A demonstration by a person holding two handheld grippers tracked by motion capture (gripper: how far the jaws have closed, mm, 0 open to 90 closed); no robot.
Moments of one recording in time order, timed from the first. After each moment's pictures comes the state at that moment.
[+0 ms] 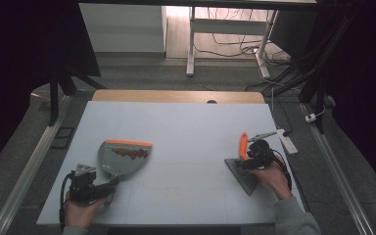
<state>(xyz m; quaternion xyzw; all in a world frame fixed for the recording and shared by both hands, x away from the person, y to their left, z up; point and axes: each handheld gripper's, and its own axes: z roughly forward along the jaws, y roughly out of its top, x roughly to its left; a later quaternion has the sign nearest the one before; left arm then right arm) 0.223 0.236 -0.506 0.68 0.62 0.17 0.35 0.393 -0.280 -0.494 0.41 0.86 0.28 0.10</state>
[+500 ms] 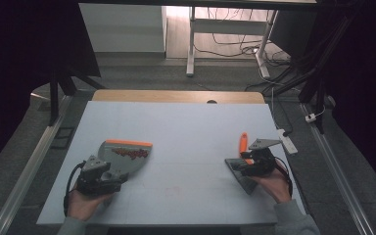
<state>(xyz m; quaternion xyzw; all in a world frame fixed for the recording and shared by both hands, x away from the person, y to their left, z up) 0.246 0.222 -0.495 0.76 0.50 0.15 0.38 0.357 -0.272 -0.478 0.33 0.86 0.37 0.12</state>
